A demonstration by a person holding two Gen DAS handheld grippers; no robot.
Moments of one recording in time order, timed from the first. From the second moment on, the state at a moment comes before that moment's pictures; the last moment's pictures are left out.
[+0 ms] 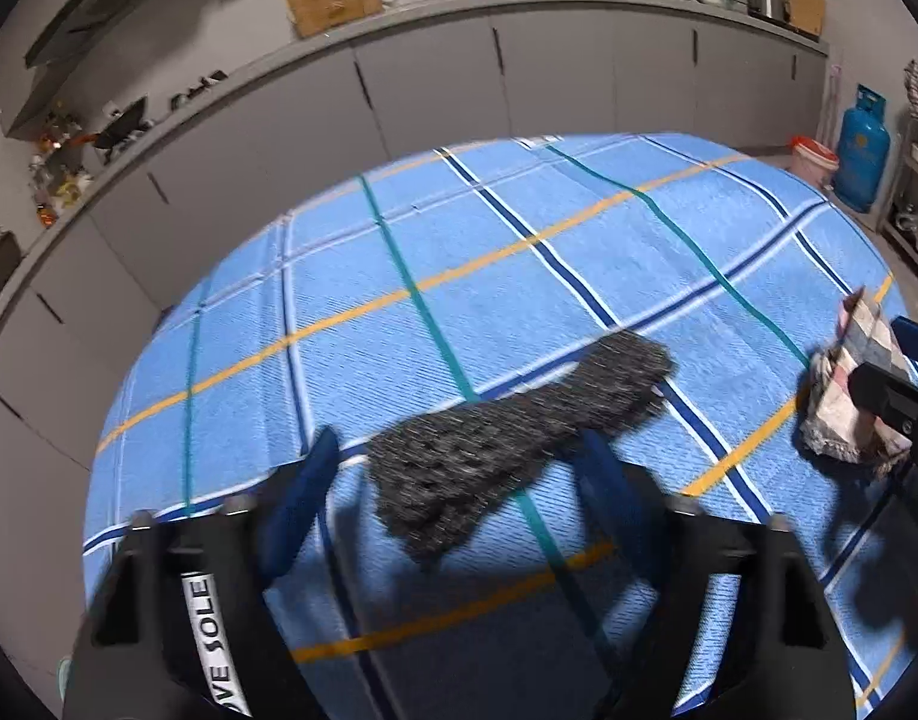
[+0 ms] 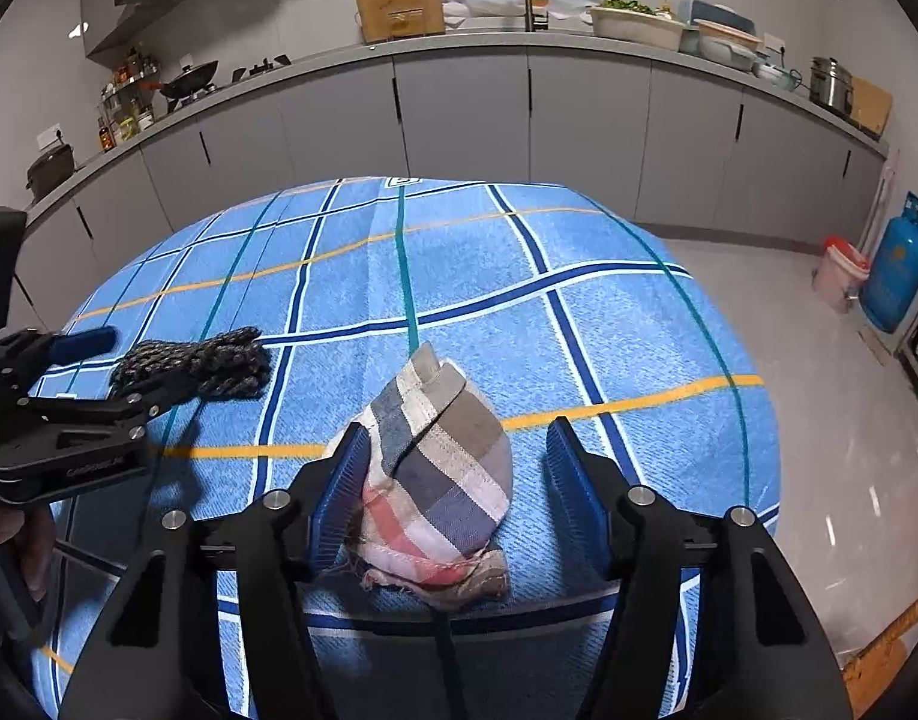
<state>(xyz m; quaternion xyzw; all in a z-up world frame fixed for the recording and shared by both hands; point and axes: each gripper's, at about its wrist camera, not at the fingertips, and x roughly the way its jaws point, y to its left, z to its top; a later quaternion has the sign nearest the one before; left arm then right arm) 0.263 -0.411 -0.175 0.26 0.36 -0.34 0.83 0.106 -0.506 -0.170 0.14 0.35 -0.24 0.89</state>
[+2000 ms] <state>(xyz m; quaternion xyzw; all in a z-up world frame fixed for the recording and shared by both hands) 0.206 -0.131 -0.108 0.13 0.35 -0.18 0.91 0.127 -0.281 -0.094 0.06 0.29 -0.03 0.95</state>
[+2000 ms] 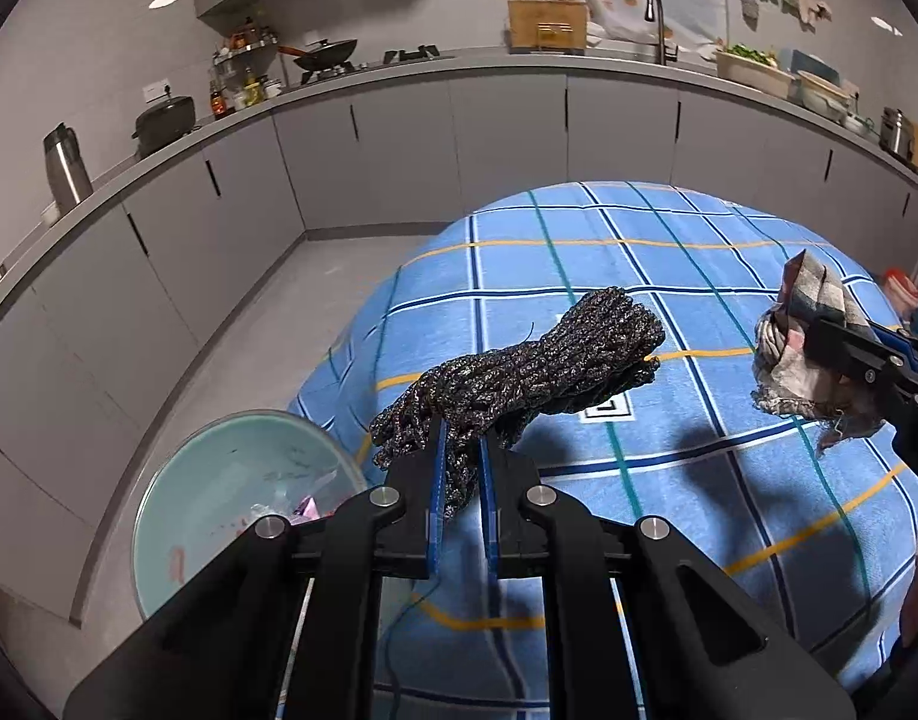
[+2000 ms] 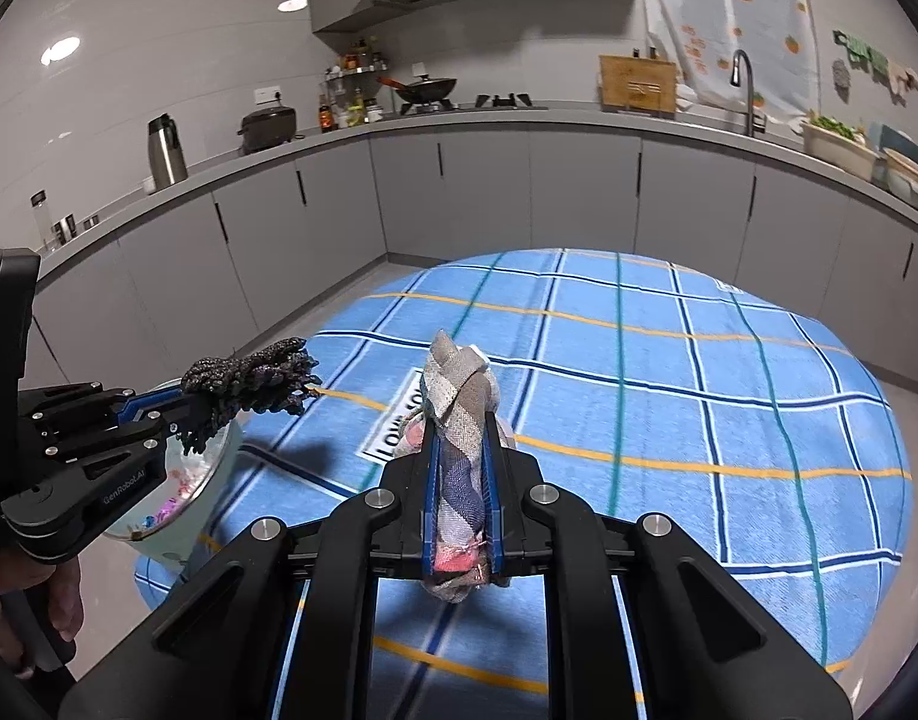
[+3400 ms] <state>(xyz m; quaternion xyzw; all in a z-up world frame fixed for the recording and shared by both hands) 0.204 -0.021 -0.099 0.07 0.35 -0.10 0.93 0.159 -0.179 -0.072 0.00 0.28 0.07 0.96</state>
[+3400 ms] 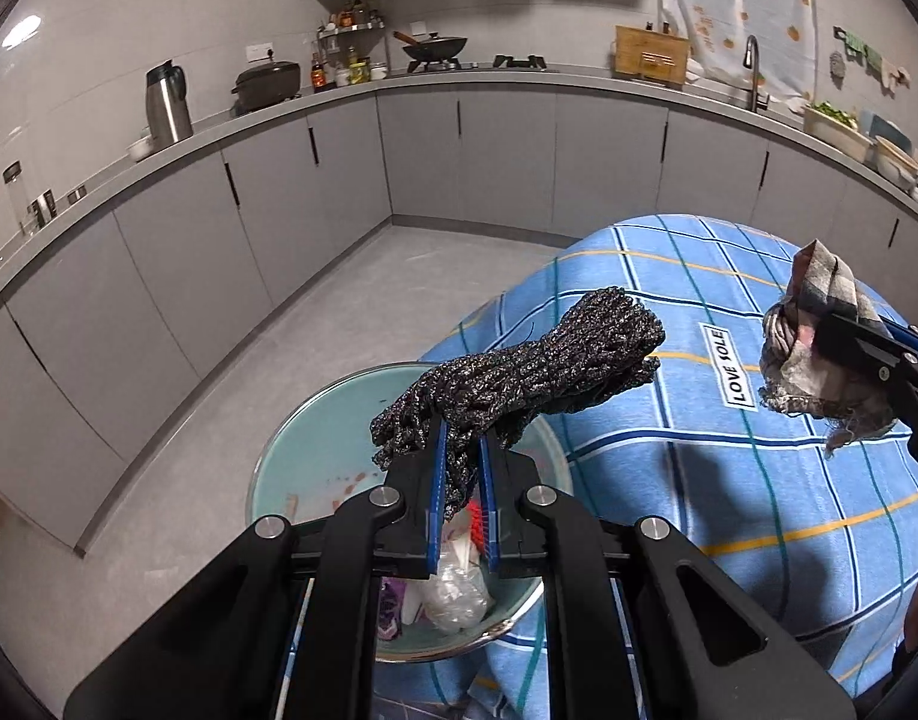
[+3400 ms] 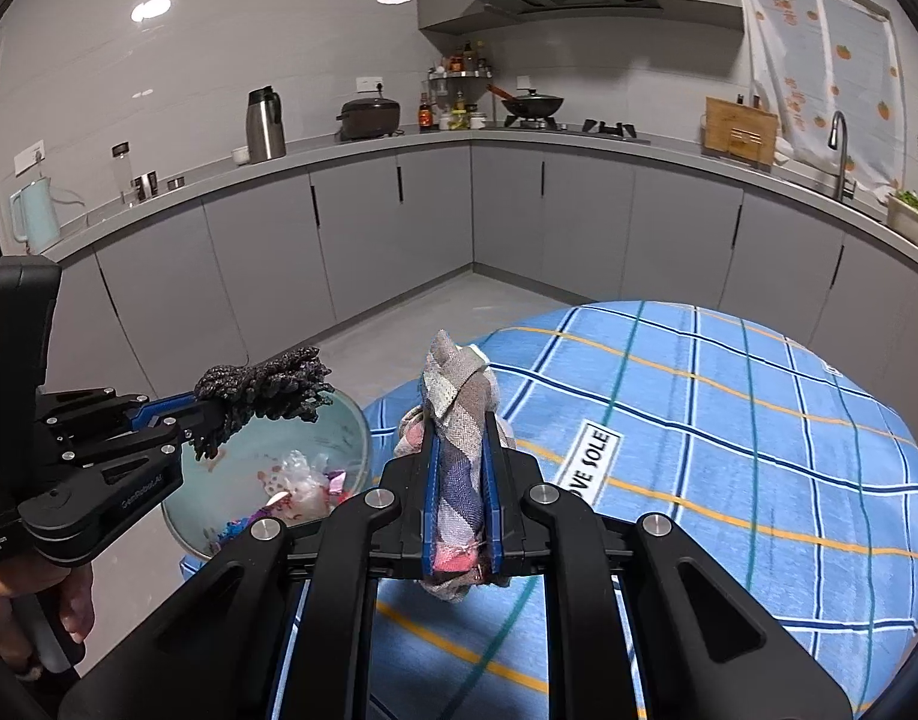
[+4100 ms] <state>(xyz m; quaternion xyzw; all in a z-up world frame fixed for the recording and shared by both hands) 0.216 0.040 -0.110 0.04 0.36 -0.03 0.93 0.190 -0.120 -0.076 -0.01 0.29 0.13 0.95</state>
